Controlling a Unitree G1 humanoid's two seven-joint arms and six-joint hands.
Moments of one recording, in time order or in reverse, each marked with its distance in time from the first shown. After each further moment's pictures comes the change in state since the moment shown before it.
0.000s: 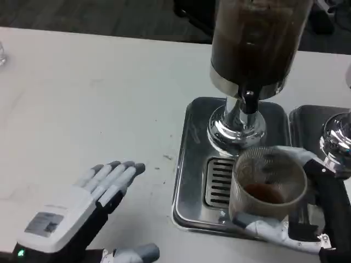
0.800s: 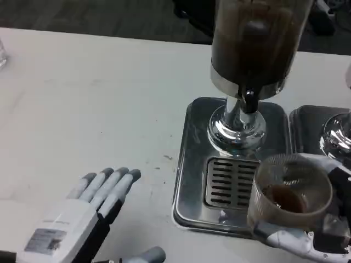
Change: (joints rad) left arm 0.152 -0.079 -0.031 -0.198 0.124 0.186 0.066; right arm 0.106 -0.023 -0.075 -0.109 0.068 0.013 0.070
